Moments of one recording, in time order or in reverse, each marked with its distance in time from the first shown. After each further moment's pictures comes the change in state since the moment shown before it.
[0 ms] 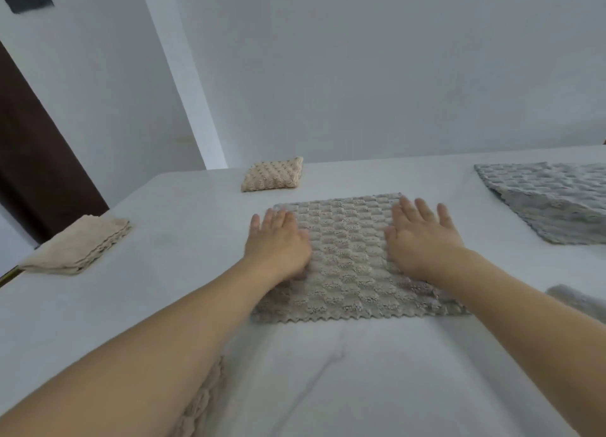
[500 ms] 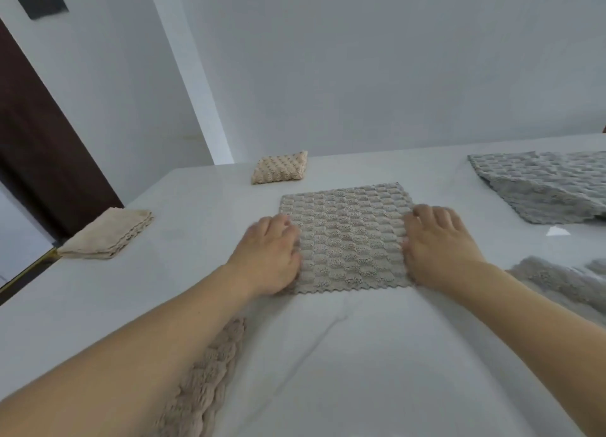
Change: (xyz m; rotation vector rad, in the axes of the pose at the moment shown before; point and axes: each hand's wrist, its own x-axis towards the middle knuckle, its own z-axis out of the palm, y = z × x) left_hand -0.073 -0.031 -0.018 0.135 0.041 0.264; right_hand -0.062 0.017 0.006 -0.118 0.197 -0.137
